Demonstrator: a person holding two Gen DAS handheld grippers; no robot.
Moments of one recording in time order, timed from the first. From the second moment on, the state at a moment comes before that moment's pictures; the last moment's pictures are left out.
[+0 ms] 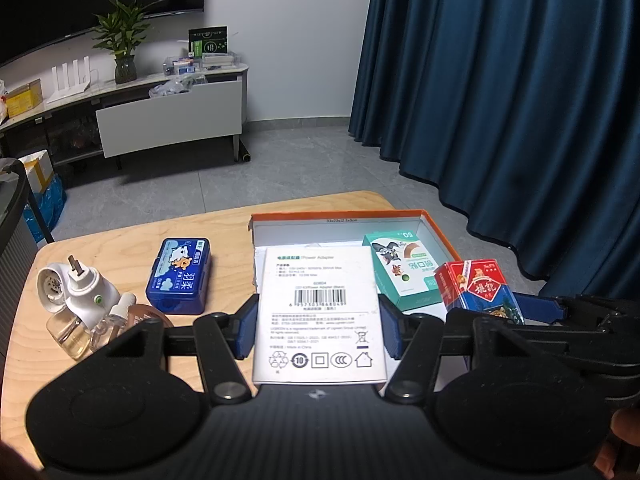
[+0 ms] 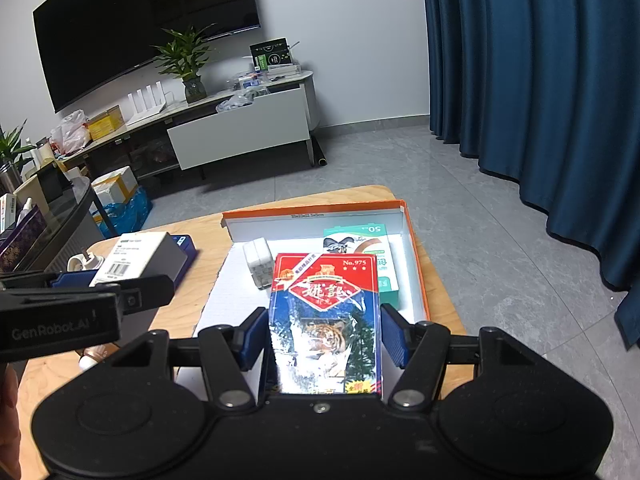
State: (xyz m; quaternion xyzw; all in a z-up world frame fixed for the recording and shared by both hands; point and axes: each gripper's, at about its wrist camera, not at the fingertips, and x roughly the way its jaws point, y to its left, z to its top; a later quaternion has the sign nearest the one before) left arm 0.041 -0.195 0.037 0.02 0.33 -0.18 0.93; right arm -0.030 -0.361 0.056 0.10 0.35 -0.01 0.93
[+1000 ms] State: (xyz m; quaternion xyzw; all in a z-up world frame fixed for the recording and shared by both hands) left arm 0.041 -0.197 0.036 0.02 0.33 -0.18 0.92; right arm -0.027 -0.359 0.055 0.10 0.35 -0.01 0.93
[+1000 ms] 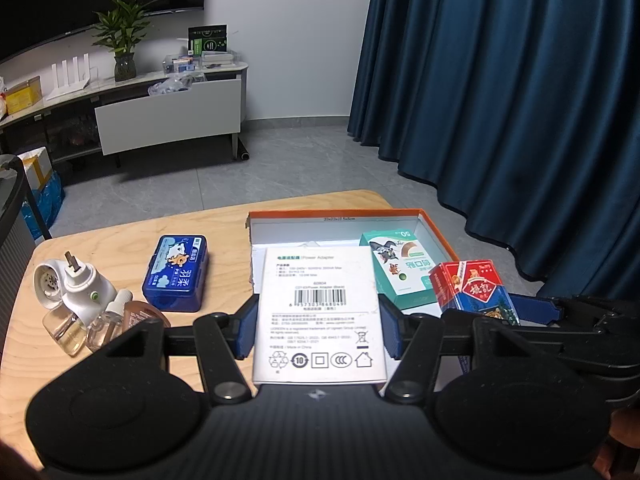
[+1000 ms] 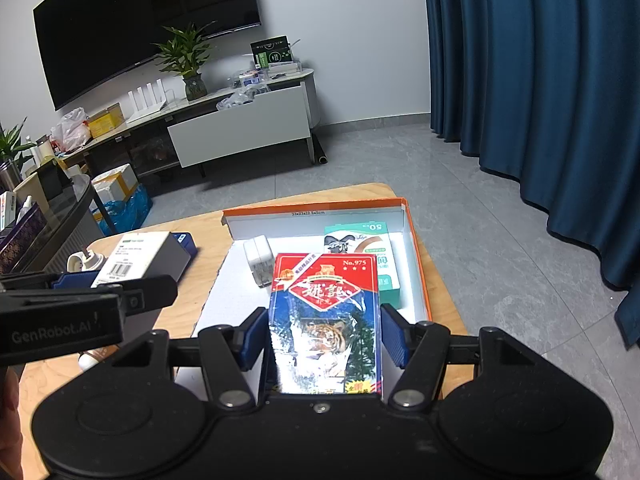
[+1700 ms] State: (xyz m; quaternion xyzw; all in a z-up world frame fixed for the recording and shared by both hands) left arm 0.042 -0.197 0.034 0.02 0.34 -0.18 0.92; right arm -0.027 -0.359 0.055 0.10 0.35 -0.01 0.93
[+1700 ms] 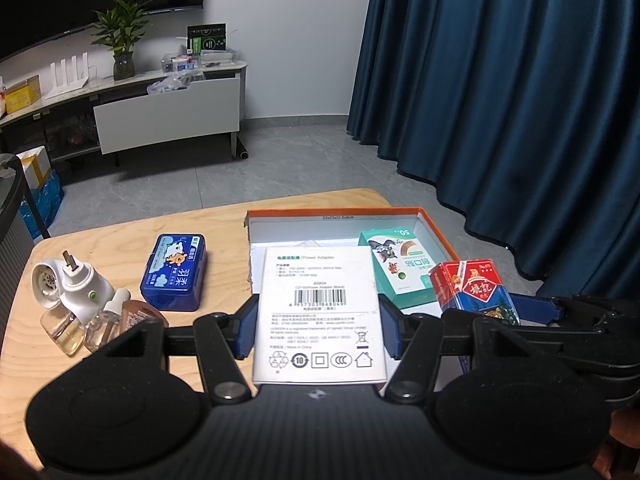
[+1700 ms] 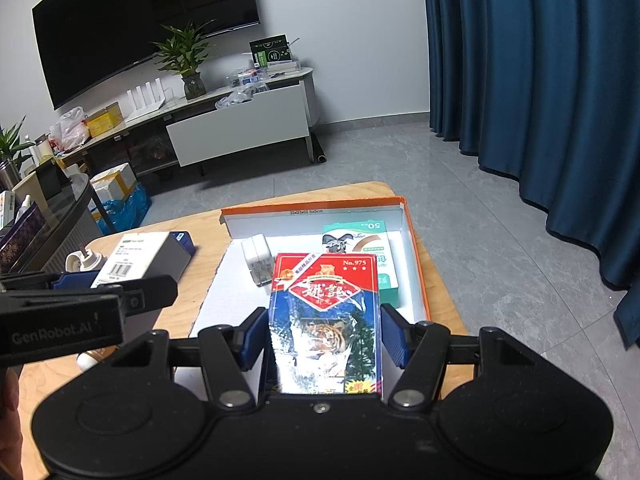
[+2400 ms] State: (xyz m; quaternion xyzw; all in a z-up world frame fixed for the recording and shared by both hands) left arm 0.043 -0.197 0.033 0.02 0.34 -0.18 0.92; right arm -0.025 -0.359 0.052 0.10 0.35 -0.01 0.93
